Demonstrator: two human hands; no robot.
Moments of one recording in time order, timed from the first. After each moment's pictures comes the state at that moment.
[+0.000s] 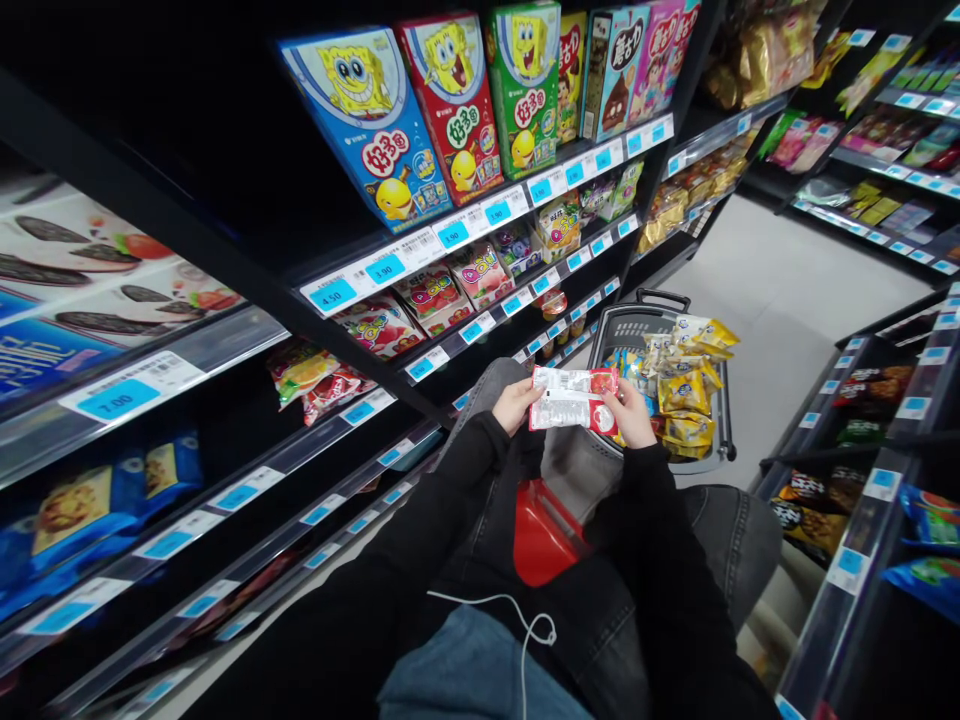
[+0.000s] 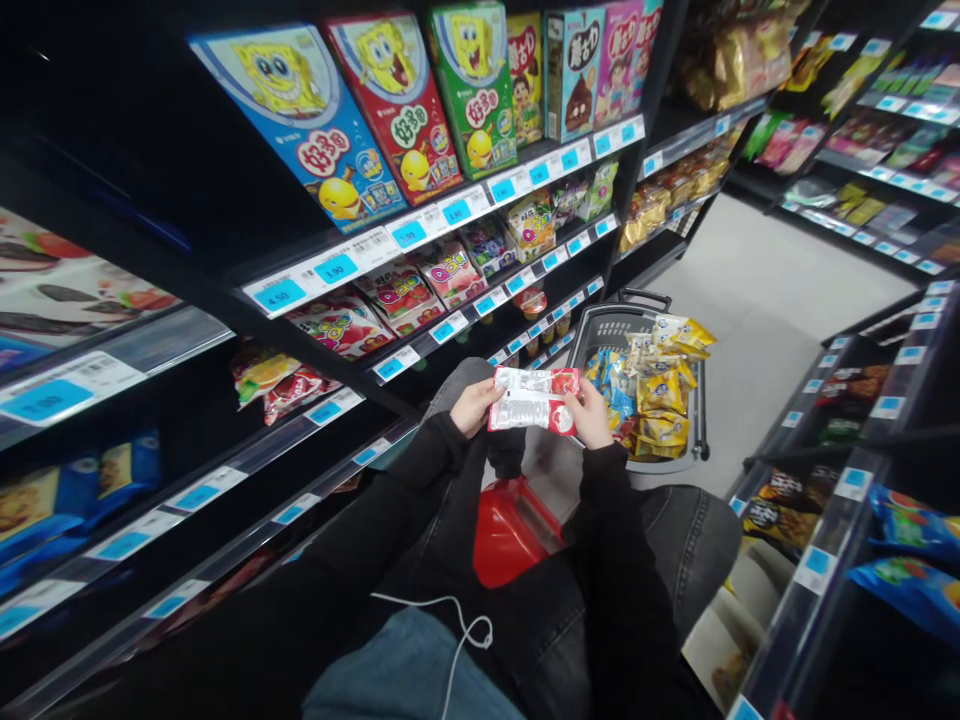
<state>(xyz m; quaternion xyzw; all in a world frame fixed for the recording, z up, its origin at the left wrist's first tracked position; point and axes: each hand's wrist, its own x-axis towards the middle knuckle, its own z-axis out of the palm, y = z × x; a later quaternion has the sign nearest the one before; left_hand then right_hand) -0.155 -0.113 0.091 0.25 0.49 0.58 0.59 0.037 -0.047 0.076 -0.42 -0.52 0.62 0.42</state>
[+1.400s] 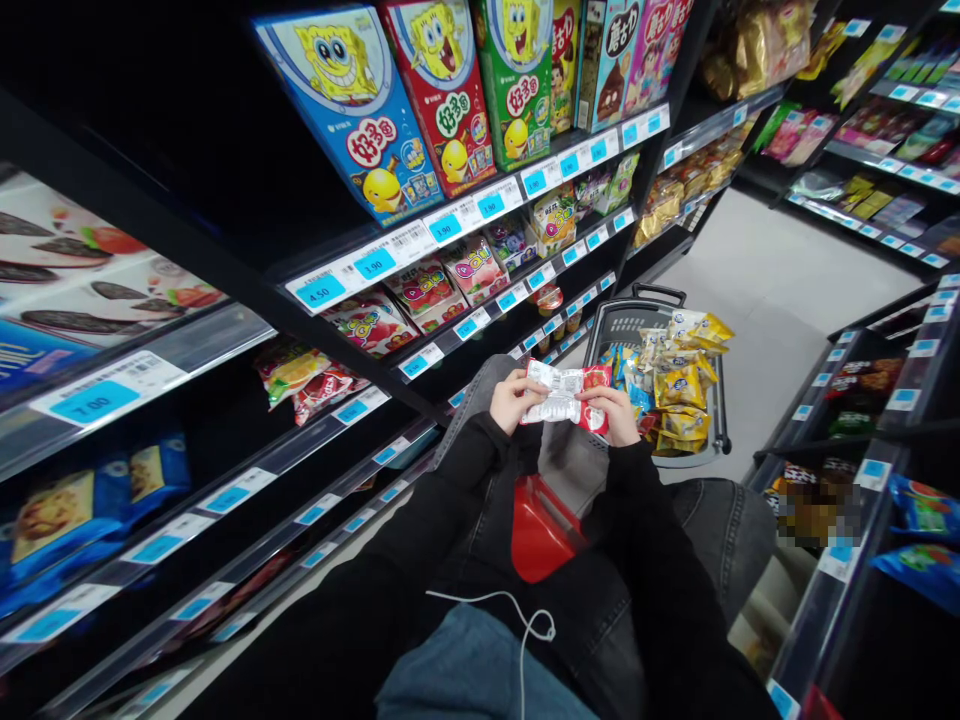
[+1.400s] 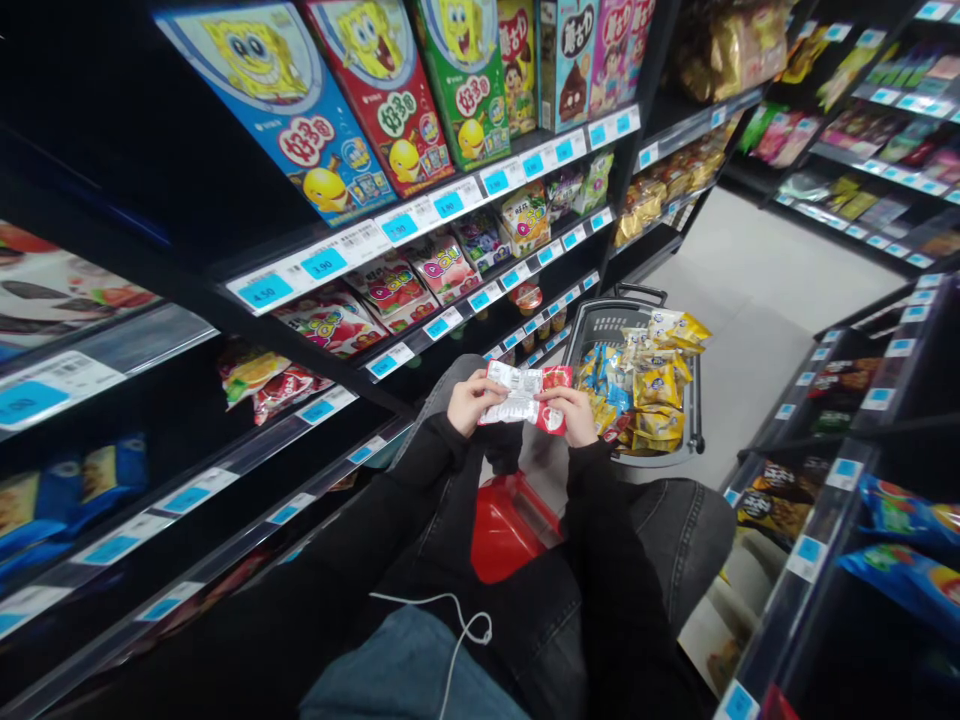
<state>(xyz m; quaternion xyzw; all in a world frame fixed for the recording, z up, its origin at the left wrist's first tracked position) -0.160 -0.113 0.085 0.42 0.59 0.58 0.37 0.026 -0.057 0.081 -0.38 -0.50 0.67 0.40</state>
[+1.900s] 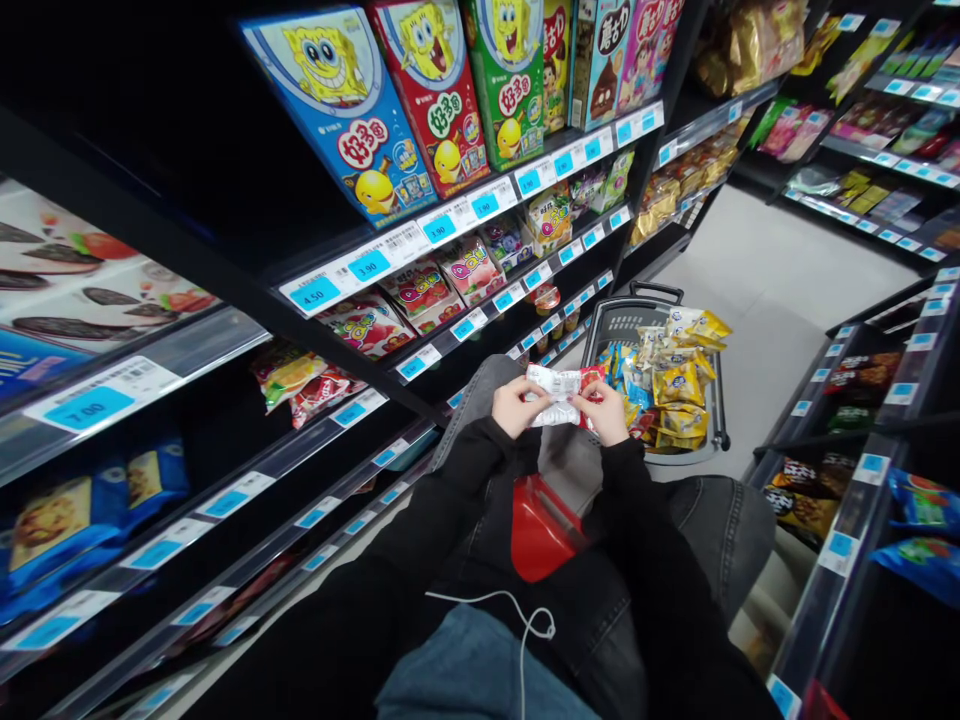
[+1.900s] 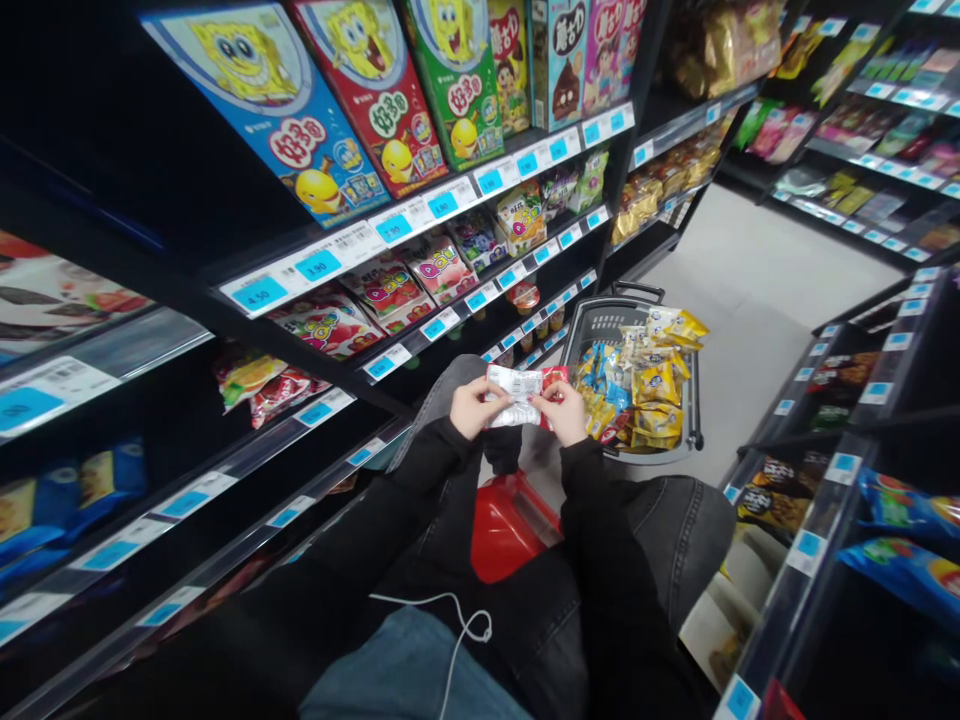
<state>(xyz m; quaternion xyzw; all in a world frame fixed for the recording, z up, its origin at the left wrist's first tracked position) -0.149 -0.120 0.096 0.51 0.64 0.50 0.30 0.015 -0.061 0.081 -0.49 -0.57 0.53 0.40</state>
